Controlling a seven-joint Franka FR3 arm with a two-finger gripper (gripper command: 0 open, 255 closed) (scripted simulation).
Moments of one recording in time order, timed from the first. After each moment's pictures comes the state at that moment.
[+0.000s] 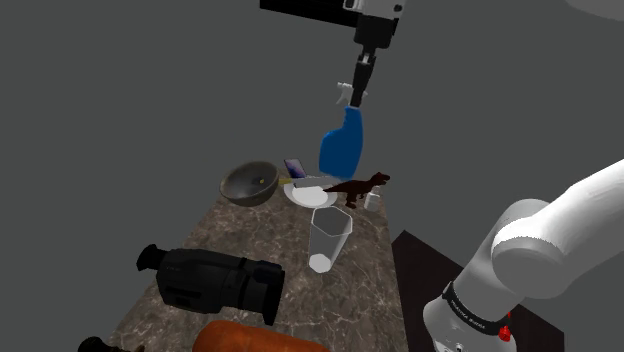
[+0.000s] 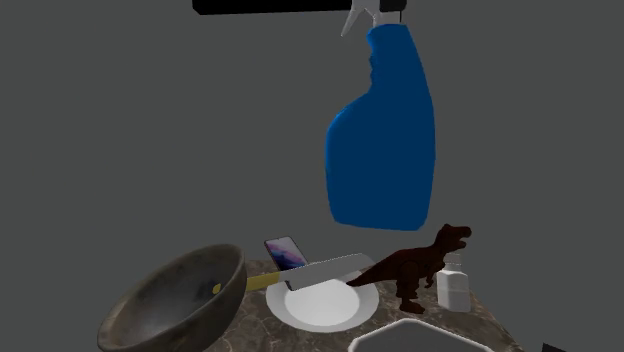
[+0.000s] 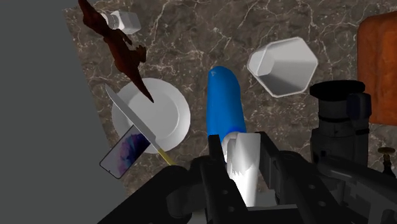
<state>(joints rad) 0.02 -0.37 0.08 -1.92 0.03 1.54 -0.37</state>
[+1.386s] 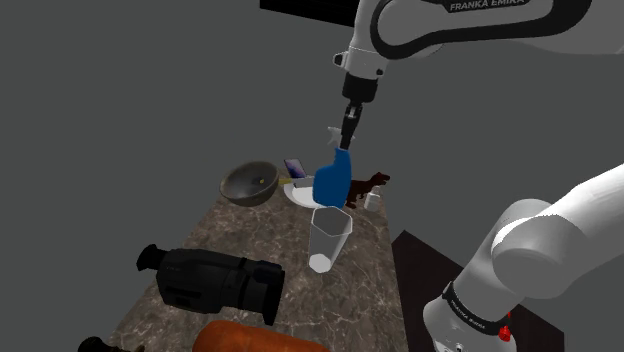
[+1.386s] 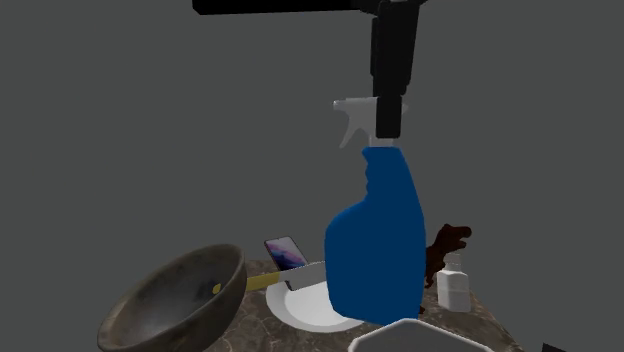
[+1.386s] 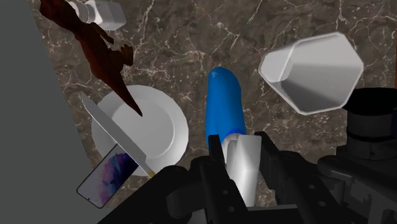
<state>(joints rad) 0.02 -0.40 0.09 -2.23 0.04 1.82 -0.38</state>
